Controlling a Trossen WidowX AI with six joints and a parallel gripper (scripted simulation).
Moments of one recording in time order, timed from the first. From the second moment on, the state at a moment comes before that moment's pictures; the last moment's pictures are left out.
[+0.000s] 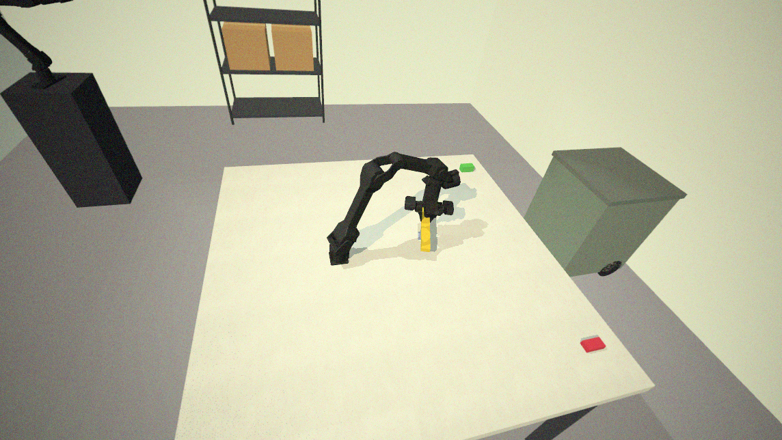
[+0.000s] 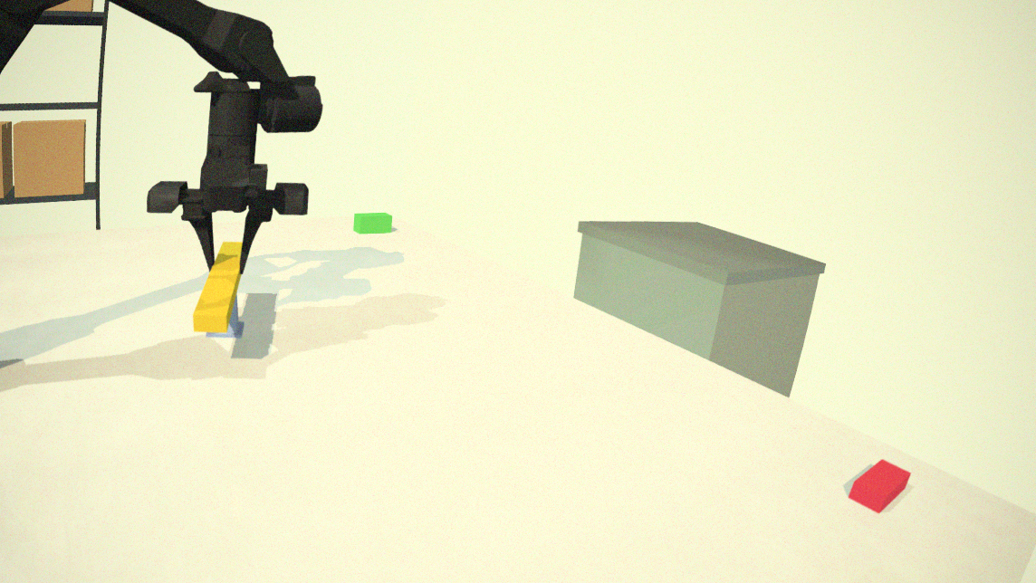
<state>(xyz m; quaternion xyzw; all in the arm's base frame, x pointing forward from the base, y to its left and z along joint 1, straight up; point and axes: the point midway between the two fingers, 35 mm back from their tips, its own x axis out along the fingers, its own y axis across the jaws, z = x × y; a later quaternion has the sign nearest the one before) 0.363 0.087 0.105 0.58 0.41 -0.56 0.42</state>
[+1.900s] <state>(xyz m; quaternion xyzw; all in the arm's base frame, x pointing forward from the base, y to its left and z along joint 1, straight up) 0.363 0.086 0.101 0.58 0.41 -0.56 0.42</state>
